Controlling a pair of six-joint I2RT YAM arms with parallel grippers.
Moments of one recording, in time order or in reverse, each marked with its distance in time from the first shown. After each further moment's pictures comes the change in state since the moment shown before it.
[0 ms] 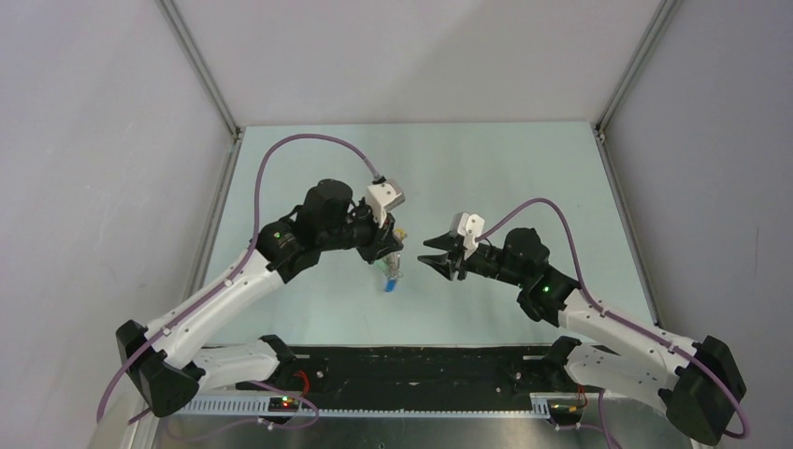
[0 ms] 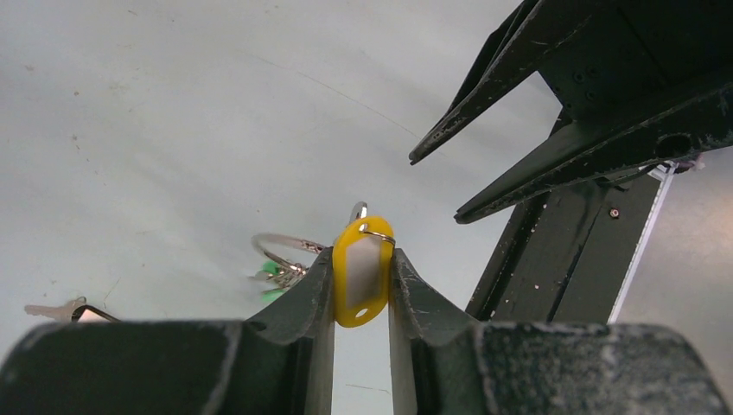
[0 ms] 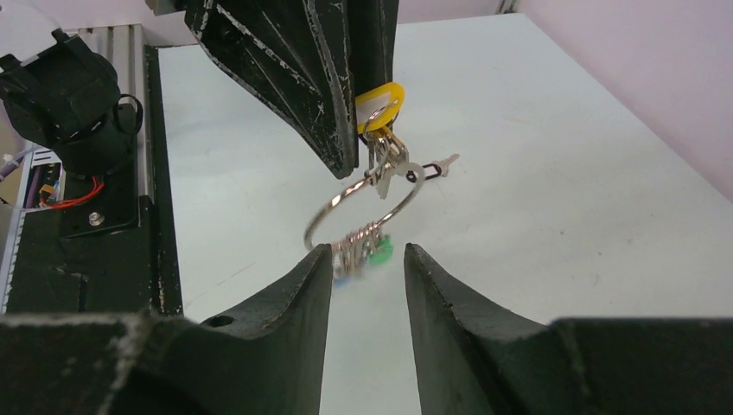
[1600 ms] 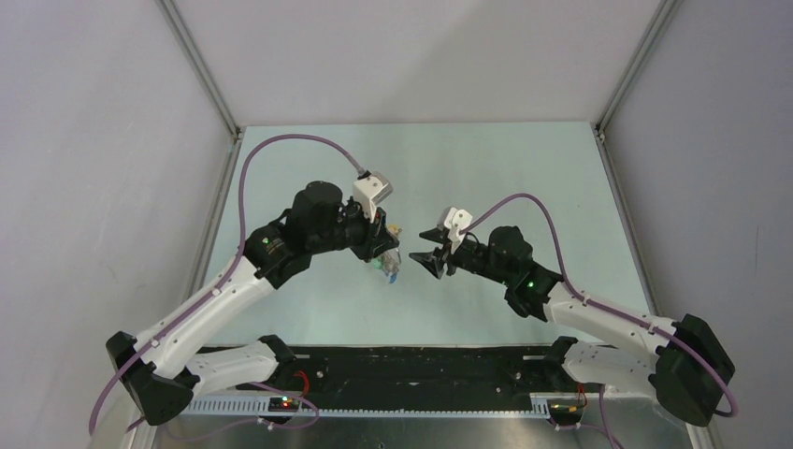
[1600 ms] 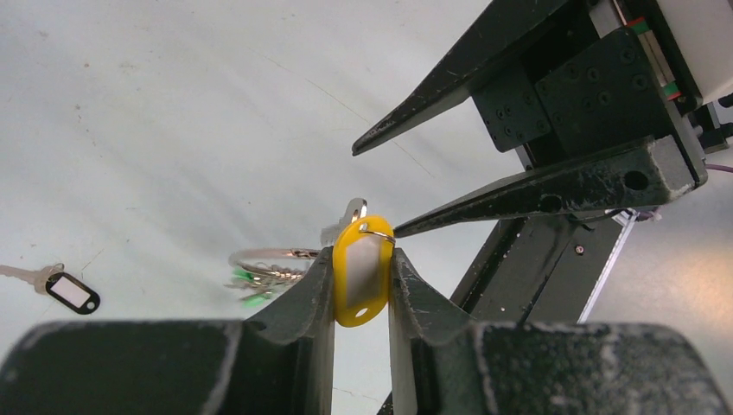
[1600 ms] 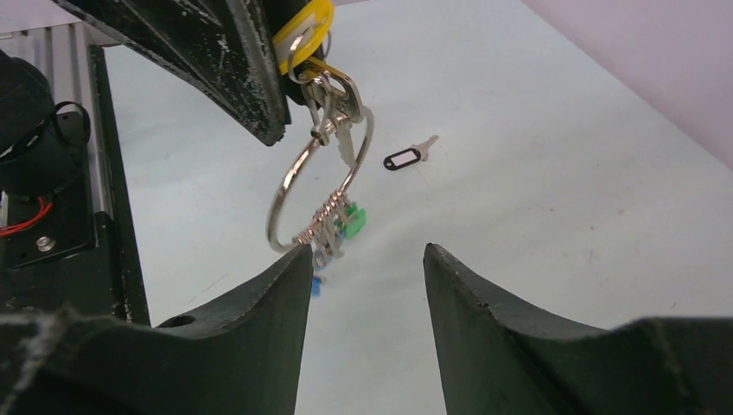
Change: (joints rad) left arm 0.000 -0.058 0.001 -0.007 -0.062 -0.148; right arm 0.037 0.128 0.009 0.092 0.138 0.027
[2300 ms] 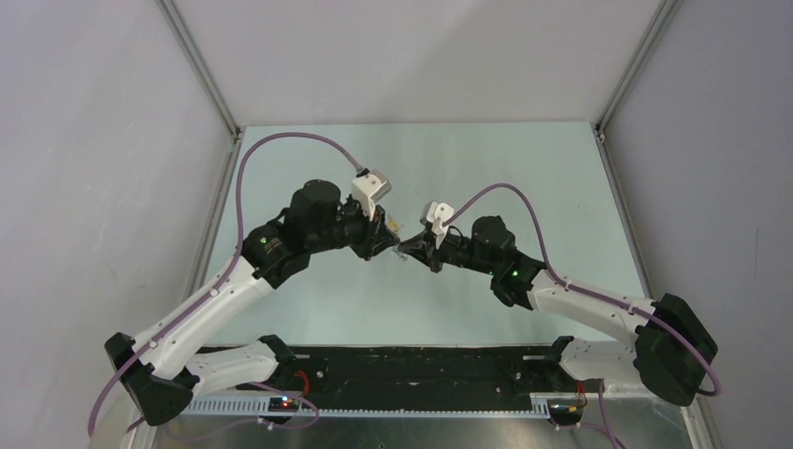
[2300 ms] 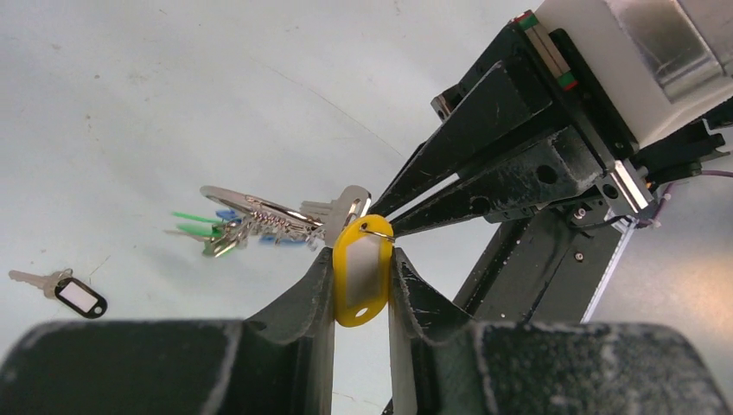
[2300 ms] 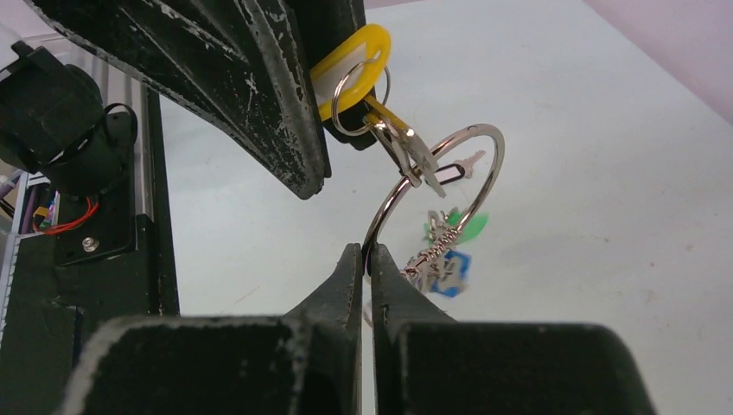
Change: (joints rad) left arm 0.000 -0.002 0.014 0.002 -0.001 0.000; right arm 0.014 0.138 0.092 0.021 -0.099 0.027
